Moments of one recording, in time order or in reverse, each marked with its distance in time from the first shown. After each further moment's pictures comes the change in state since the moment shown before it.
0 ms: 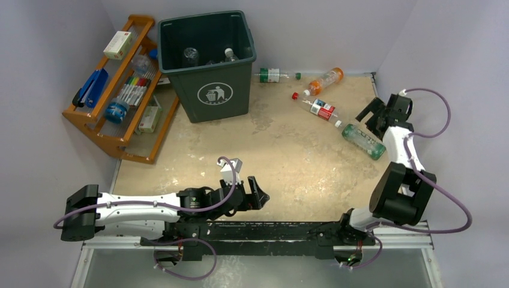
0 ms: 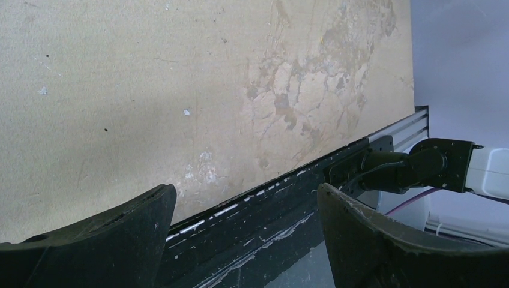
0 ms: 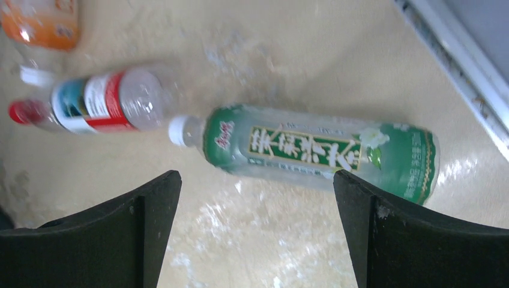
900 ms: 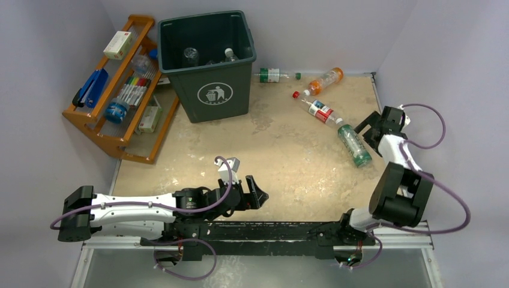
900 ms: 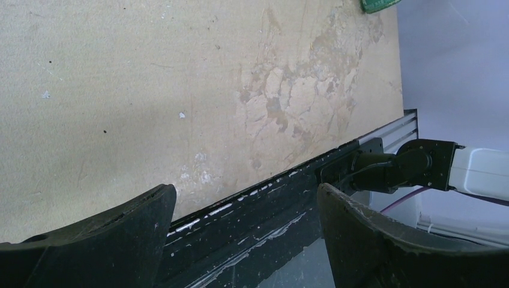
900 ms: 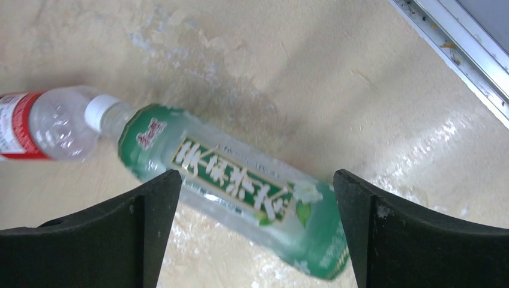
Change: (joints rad) left arm -0.012 -0.035 0.010 -0.025 -0.023 -0.001; right arm 0.000 0.063 -0.072 0.044 0.131 0.073
